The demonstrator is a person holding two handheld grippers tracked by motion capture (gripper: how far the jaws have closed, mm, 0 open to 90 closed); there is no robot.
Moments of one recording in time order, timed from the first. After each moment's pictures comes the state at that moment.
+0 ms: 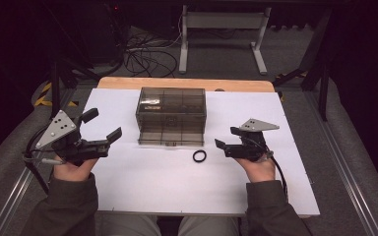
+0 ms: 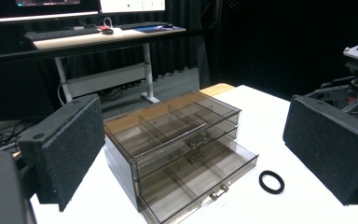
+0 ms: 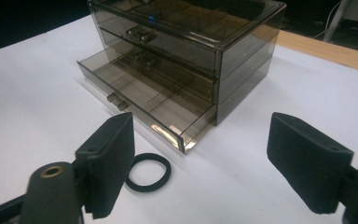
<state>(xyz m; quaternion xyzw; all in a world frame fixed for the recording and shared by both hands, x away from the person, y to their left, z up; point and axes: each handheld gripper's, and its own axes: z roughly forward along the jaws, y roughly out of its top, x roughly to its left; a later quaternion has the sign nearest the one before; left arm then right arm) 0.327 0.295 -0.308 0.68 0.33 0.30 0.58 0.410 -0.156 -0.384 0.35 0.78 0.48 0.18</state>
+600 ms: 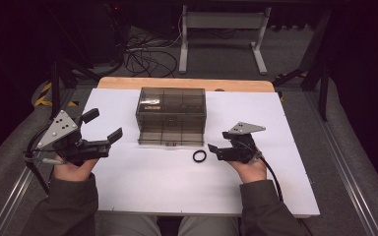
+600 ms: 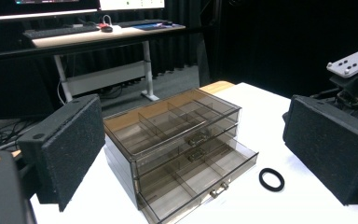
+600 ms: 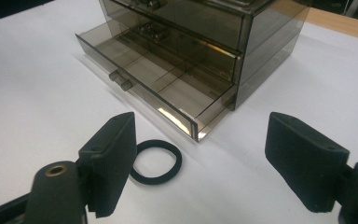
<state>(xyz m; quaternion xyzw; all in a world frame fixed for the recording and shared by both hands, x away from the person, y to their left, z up) 0.327 0.294 -0.309 0.69 0.33 0.30 0.57 0.417 -0.138 -0.405 0.34 0.81 0.45 0.16</state>
